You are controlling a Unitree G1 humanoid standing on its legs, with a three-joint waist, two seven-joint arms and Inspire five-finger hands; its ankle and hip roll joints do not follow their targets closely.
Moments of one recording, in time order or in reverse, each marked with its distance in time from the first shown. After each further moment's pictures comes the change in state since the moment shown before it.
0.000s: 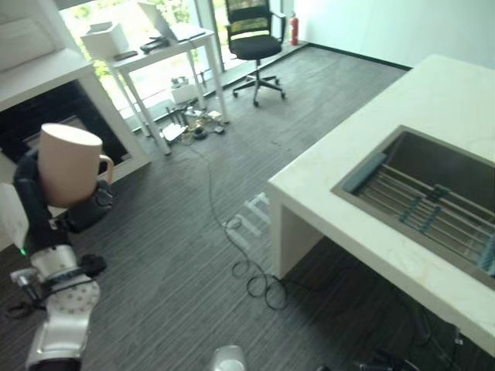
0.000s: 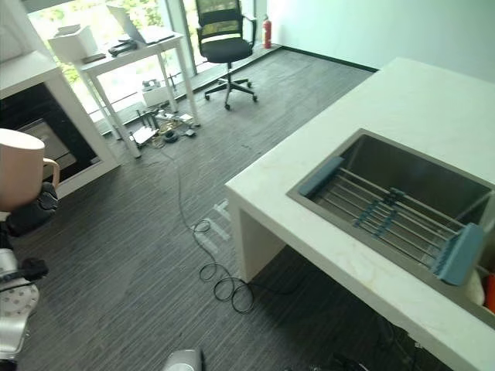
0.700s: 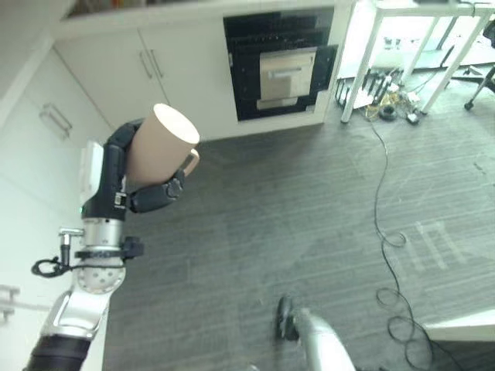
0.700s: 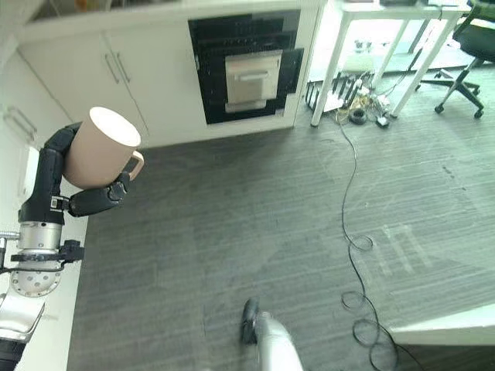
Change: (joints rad) left arm -0.065 0.096 -0.175 -0.117 0.021 -0.025 -0.216; right arm 0.013 0.042 -0.124 0.059 0.157 0.044 -0.053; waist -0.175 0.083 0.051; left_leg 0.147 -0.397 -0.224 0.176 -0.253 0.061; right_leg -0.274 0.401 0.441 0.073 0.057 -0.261
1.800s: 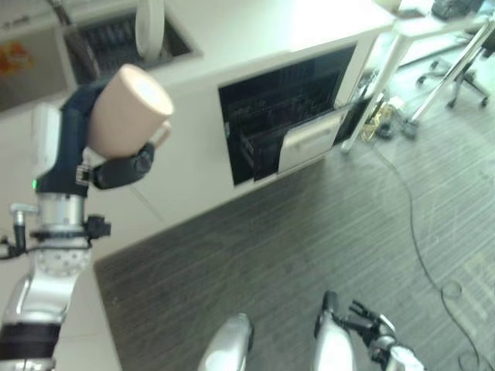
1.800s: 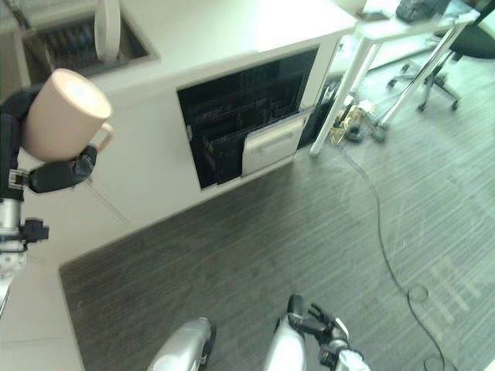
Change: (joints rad) left arm -0.081 0.159 0.121 0.081 -0.021 0.002 -0.040; right arm -0.141 0.061 0.106 -0.130 -0.082 -0.190 0.080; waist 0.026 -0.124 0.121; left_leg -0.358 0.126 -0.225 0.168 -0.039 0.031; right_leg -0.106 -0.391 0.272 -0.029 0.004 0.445
